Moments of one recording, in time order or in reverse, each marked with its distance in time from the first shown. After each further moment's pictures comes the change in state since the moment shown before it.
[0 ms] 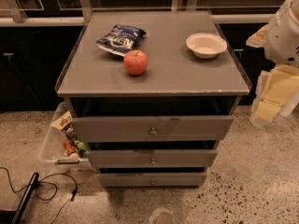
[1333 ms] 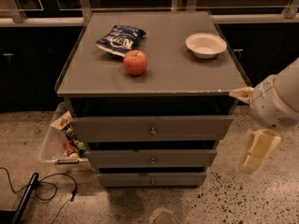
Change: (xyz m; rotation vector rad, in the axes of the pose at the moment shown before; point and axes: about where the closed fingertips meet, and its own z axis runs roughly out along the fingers) arm 0.026 0.051 0.105 -0.102 -0.132 -0.065
